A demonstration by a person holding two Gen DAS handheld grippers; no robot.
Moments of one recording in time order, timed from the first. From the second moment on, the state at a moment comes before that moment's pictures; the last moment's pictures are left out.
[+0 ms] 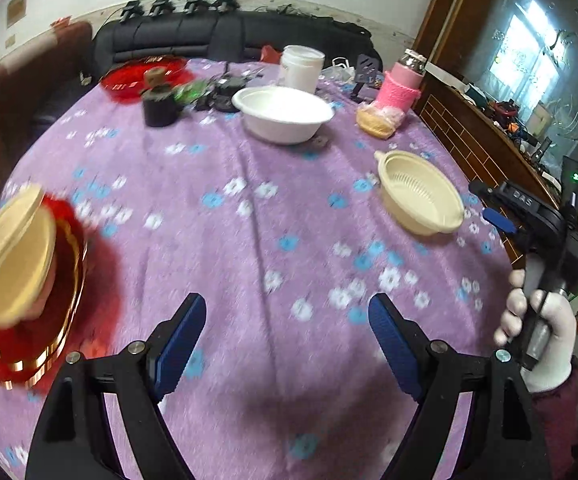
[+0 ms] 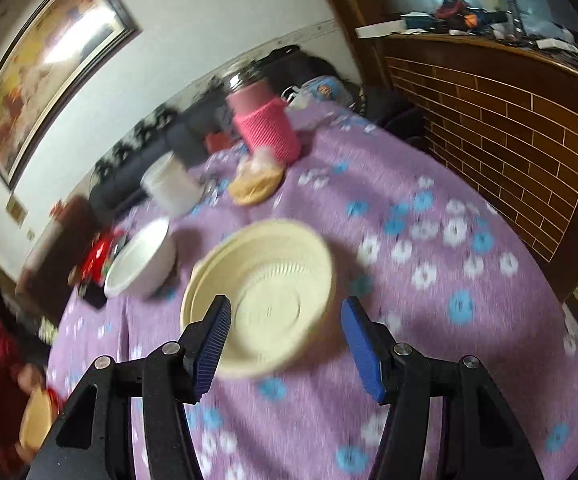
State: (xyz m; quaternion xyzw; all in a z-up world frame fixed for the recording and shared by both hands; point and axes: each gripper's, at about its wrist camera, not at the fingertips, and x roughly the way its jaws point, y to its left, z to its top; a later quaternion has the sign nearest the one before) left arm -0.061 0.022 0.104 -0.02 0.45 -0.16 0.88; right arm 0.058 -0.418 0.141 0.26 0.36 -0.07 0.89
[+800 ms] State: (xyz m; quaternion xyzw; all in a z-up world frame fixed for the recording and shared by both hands) left arm 0.081 -0.099 0.058 -0.04 0.49 -0.18 0.85; right arm 0.098 -0.452 0.097 0.27 0.37 -0.06 0.89
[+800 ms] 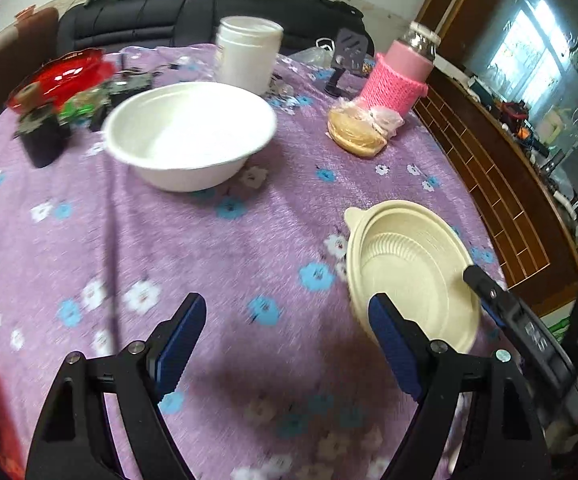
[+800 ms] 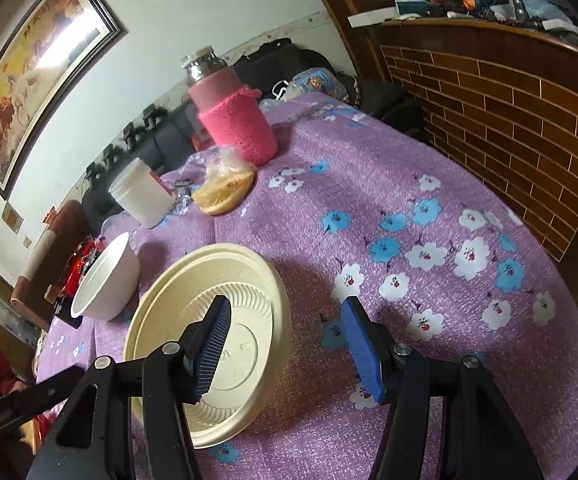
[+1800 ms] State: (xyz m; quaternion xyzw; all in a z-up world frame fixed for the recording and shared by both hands) left arm 0.061 -0.114 0.050 0.02 0.50 -0.20 0.84; right arm 0.102 -0.381 0.090 0.19 0.39 0.03 0.90
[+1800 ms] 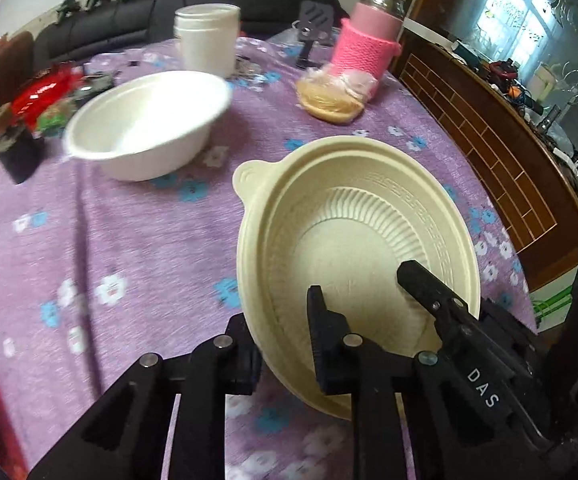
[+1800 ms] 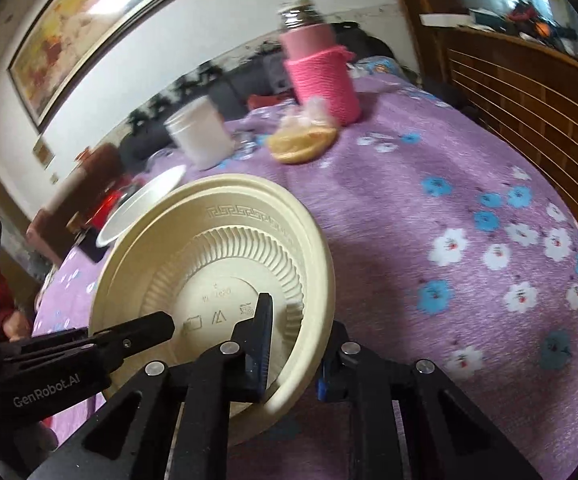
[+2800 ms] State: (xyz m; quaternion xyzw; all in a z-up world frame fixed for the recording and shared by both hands) left arm -0.053 0.194 0.138 -0.12 0.40 -0.06 0.91; right arm 0.047 -0.084 0.190 0.05 0.36 0.23 0.90
